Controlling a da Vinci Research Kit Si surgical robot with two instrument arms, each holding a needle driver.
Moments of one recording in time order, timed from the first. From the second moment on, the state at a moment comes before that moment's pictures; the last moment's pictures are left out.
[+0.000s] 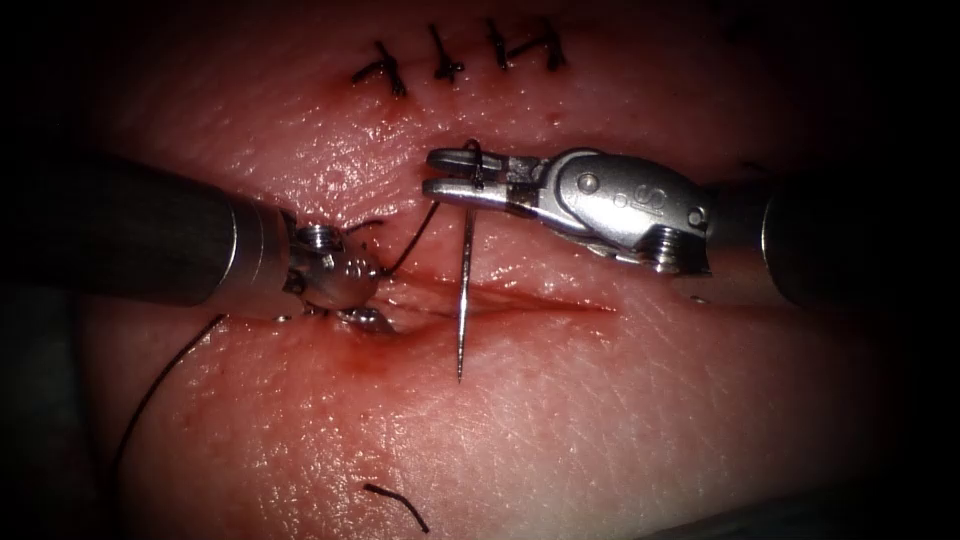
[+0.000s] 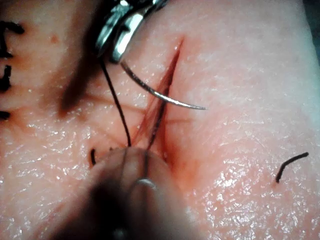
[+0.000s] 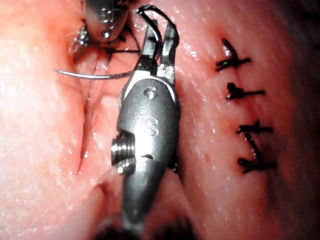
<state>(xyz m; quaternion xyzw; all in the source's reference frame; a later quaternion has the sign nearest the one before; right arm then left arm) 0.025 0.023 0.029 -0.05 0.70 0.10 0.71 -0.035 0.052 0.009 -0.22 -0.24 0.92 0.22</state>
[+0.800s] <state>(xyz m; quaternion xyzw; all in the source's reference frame) 0.026 0.025 0.030 -0.13 0.73 0.05 0.67 -0.035 0.052 0.009 -0.22 -0.25 0.91 0.23</state>
